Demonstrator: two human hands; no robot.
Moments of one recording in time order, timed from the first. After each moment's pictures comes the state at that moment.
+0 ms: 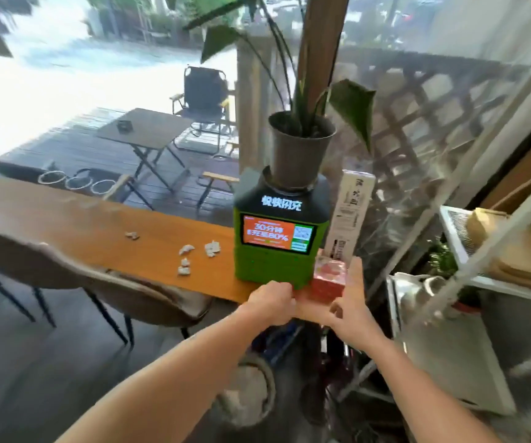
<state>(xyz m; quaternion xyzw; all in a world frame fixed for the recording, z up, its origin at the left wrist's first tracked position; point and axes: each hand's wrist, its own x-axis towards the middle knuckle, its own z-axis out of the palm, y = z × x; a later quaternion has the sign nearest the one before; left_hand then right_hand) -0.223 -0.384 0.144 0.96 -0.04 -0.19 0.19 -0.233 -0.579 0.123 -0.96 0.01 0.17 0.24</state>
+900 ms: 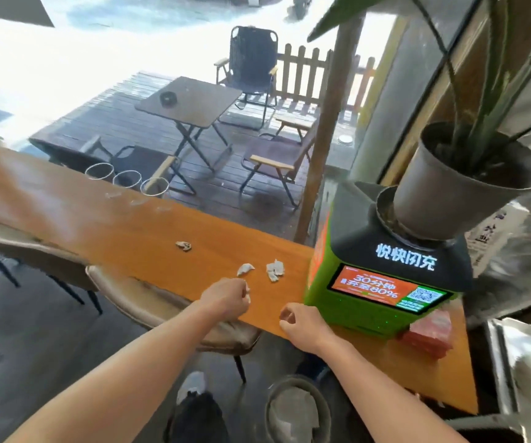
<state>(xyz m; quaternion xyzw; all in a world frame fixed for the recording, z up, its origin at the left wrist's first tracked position) -0.101 -0.093 0.083 0.95 0.10 -0.25 0.18 -0.099 -0.296 0.061 -0.90 -0.09 0.32 0.28</state>
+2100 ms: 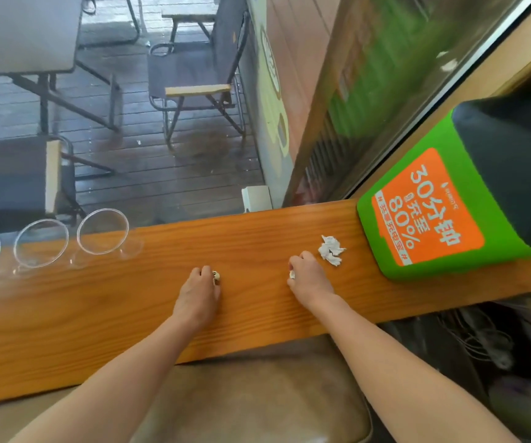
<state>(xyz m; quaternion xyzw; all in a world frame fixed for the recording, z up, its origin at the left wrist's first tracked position) 0.061 0.153 -0.064 0.95 -0.01 -0.25 0.19 0.032 -0.080 -0.055 -0.94 0.12 0.23 0.21</state>
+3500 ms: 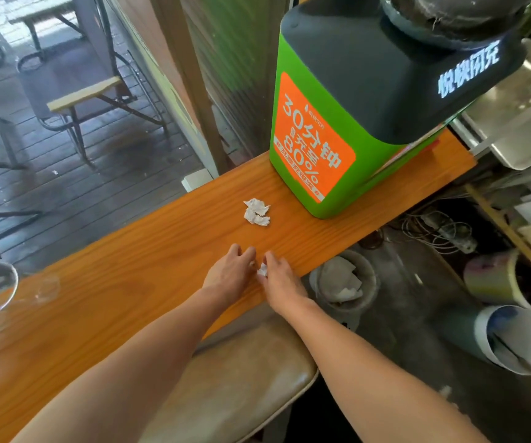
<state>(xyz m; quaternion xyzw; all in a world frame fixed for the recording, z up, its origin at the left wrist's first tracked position) 0.025 -0.010 -0.072 0.88 -0.35 -0.31 0.09 -0.069 -0.104 -0.089 -0.87 0.33 0.21 0.32</state>
